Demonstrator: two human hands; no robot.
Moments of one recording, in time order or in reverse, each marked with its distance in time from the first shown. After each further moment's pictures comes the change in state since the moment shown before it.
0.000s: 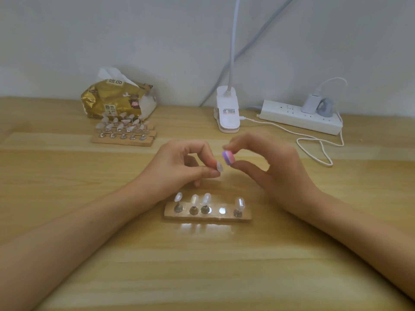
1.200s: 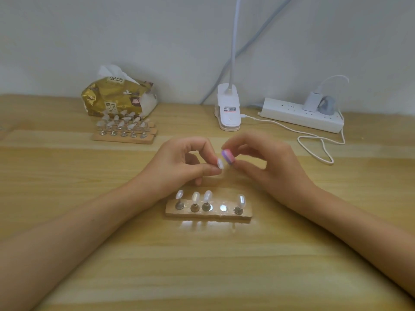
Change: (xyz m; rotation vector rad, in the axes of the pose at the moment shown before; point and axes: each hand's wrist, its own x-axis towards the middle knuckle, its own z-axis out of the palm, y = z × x) left_hand -0.002 0.000 -0.001 0.001 -0.010 0.017; right_hand 0.002 -0.004 0.001 0.117 -0.017 0.097
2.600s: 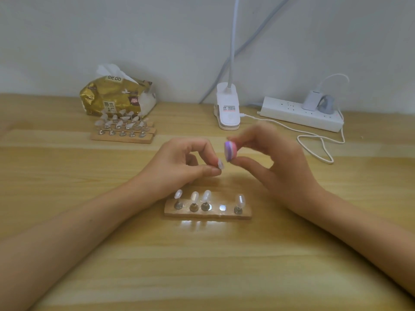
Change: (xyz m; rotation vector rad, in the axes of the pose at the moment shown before) left_hand 0.001 -0.002 0.000 0.024 -0.016 0.005; right_hand -0.003 0.001 0.000 -0.031 0.038 -0.081
